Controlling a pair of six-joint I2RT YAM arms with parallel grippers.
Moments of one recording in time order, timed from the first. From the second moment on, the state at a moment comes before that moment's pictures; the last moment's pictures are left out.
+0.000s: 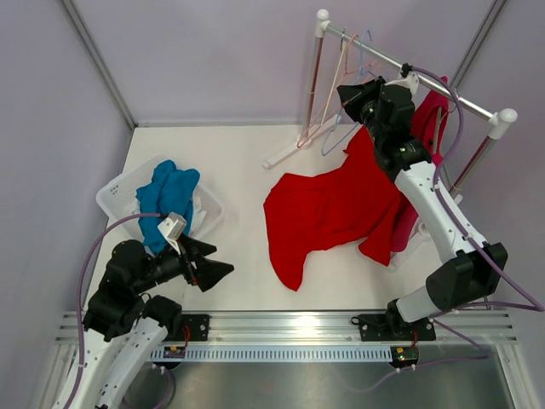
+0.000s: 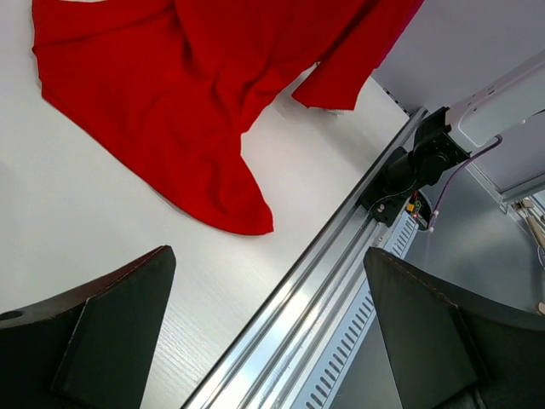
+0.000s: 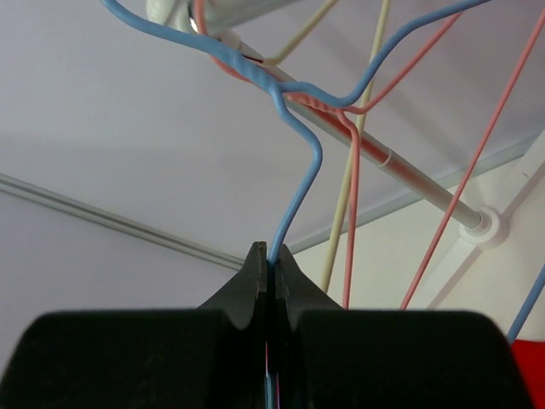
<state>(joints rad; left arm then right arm) -0.40 0.25 0.64 -0.63 0.60 -0.37 0.32 1.49 1.55 -0.05 0.14 0.91</state>
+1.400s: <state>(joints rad) -0.40 0.26 0.63 -0.63 0.60 -0.39 0.27 1.31 1.71 -0.73 0.40 0.29</state>
